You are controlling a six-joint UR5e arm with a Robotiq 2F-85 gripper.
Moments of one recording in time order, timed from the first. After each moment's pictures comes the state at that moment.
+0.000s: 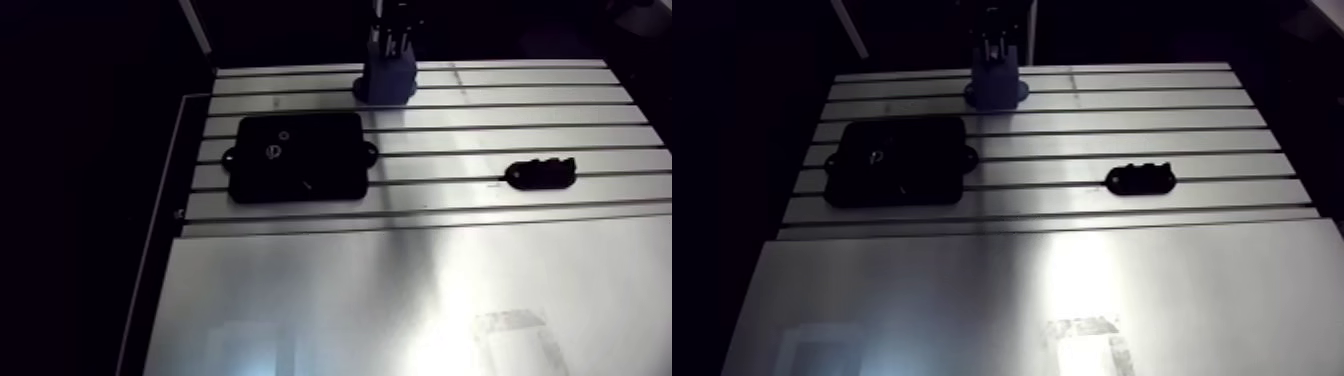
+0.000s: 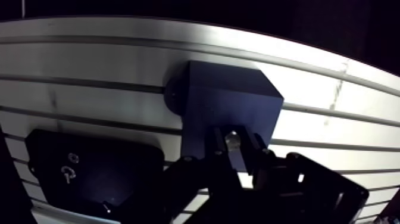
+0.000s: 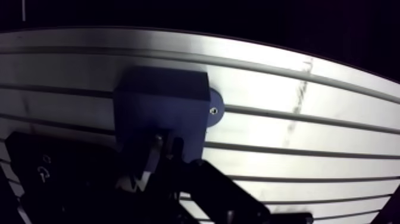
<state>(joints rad) -0.07 -0.96 1.40 -1.89 -1.59 -1.78</state>
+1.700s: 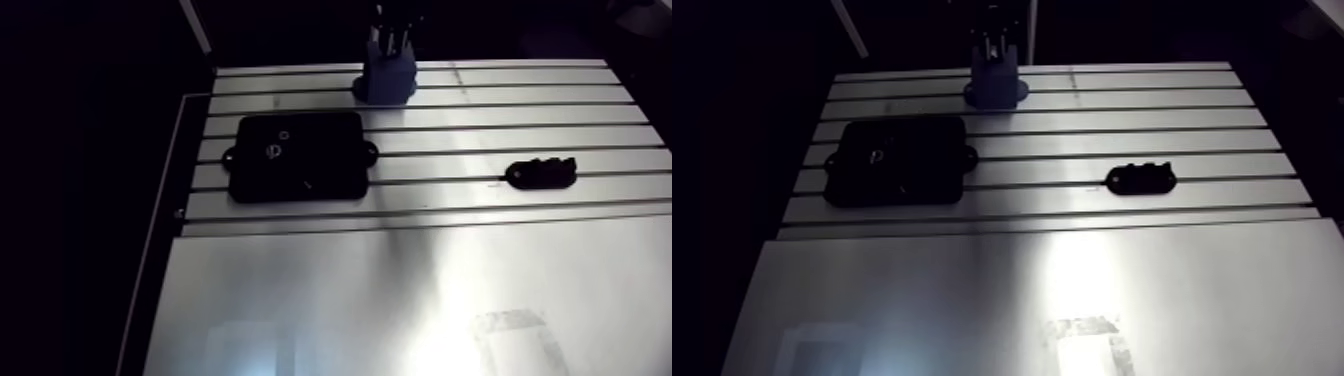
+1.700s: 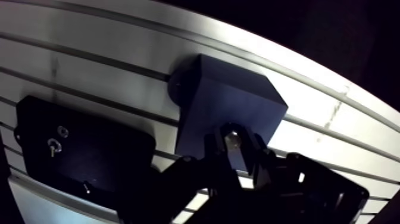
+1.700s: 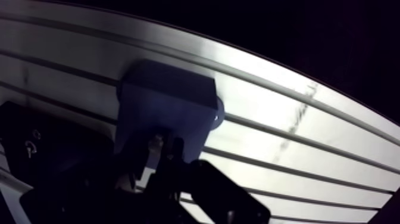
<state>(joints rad) -0.07 -0.95 1.39 -1.88 -1.59 -1.97</state>
